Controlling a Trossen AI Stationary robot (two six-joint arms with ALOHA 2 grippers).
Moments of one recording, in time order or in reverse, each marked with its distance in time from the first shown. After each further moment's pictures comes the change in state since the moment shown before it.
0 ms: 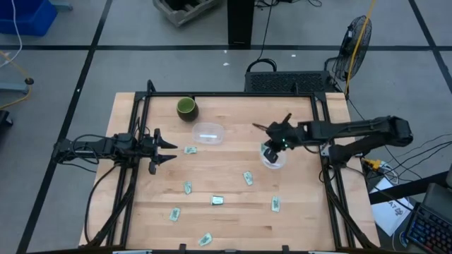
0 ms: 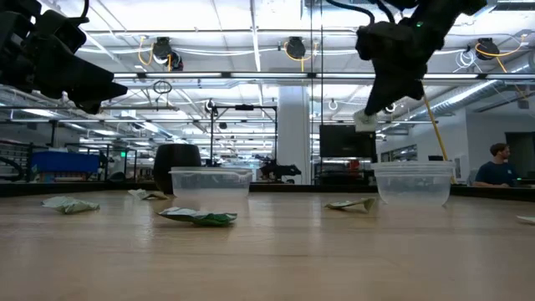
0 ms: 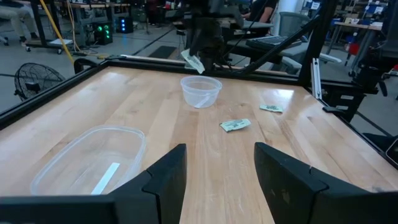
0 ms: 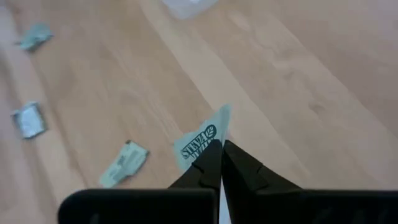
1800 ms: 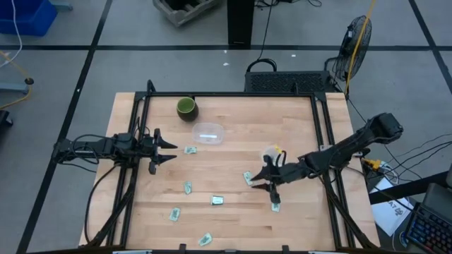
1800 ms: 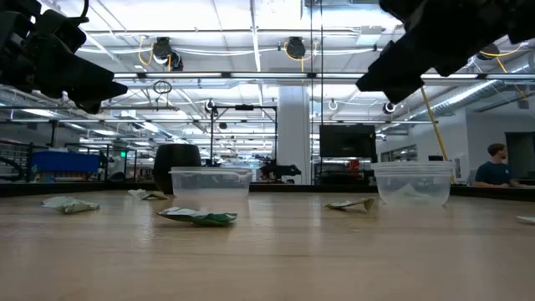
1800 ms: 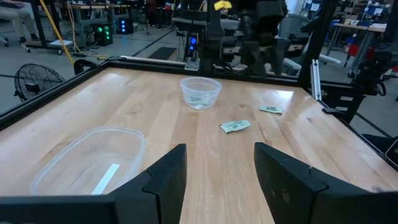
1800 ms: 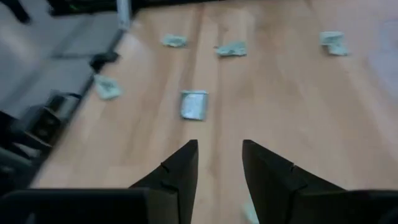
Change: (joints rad) left arm 0.000 0.000 0.000 0.007 0.000 0.000; right arm 0.417 0.154 -0.282 0.928 -0.005 -0.265
